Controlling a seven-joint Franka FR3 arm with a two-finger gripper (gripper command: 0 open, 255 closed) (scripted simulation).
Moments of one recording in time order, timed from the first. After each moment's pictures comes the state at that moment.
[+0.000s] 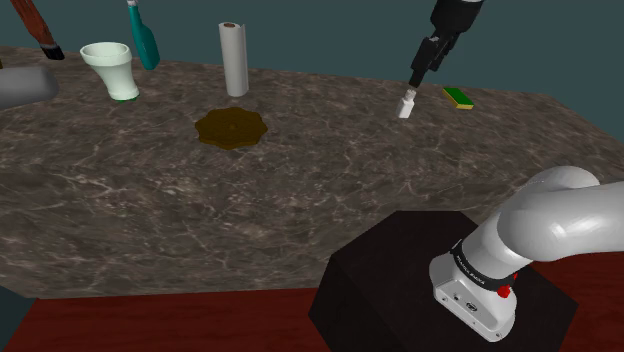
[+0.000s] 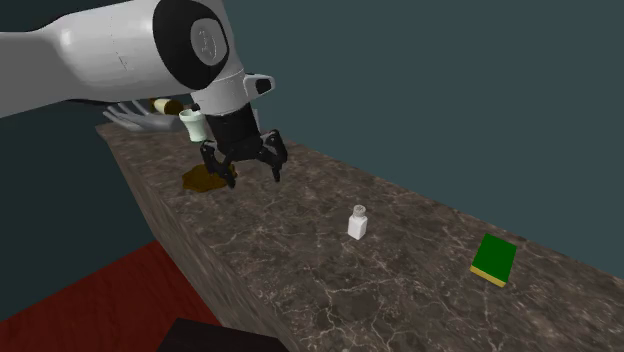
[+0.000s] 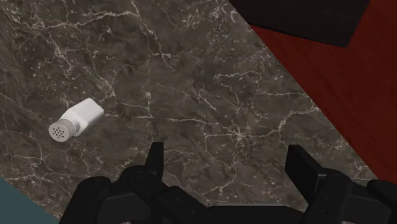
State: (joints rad) arm 0.00 -0.75 0.07 -2.36 -0.10 1.70 -0.15
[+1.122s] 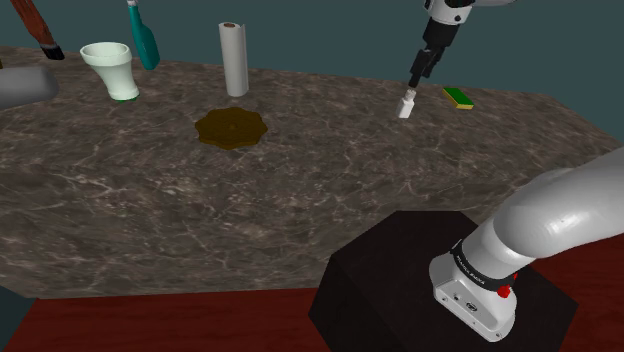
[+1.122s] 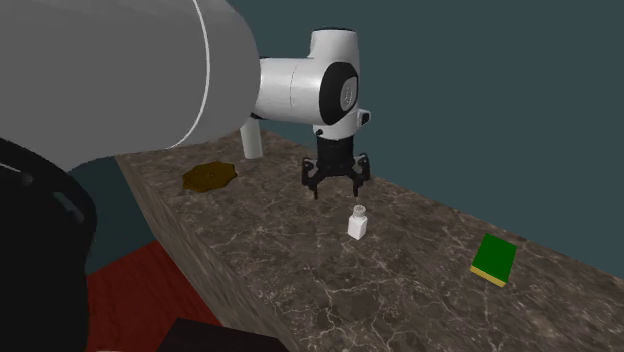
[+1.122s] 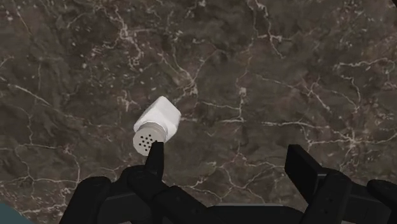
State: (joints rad) arm -0.08 -0.35 -0.23 -2.22 -0.13 1.91 -0.47
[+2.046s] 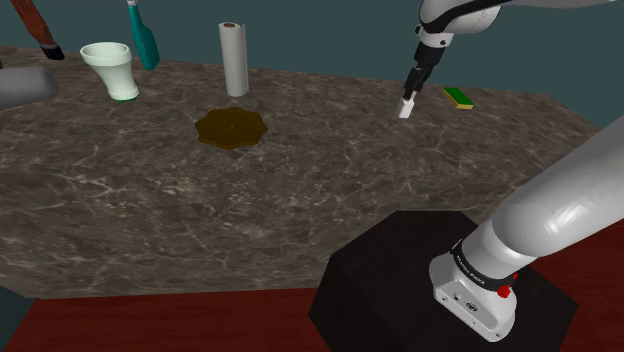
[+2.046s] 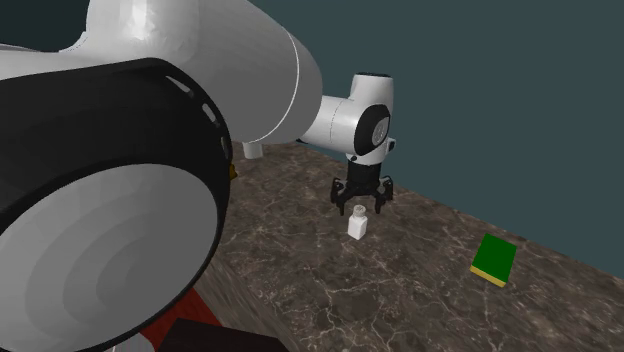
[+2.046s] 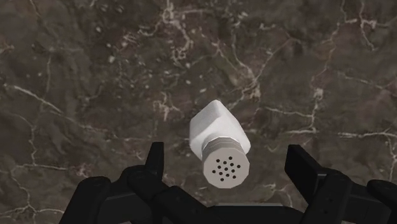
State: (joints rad) arm -0.10 -0.10 -0.33 -2.15 -0.07 2.05 -0.63
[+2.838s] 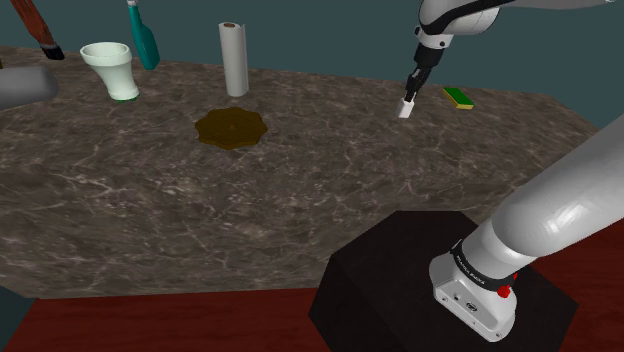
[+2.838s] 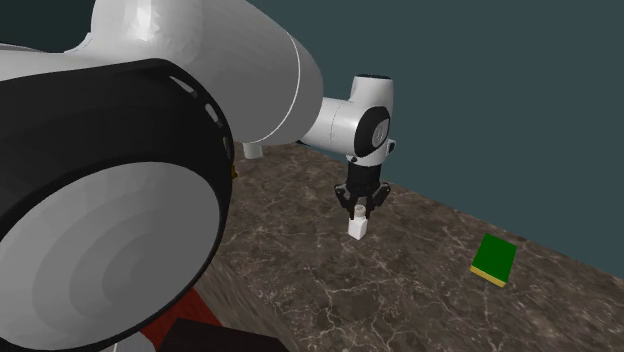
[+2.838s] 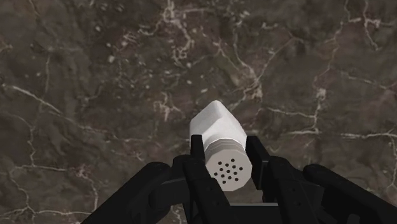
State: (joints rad) arm -0.10 -0.09 -0.33 -2.15 -0.07 2.06 -0.63
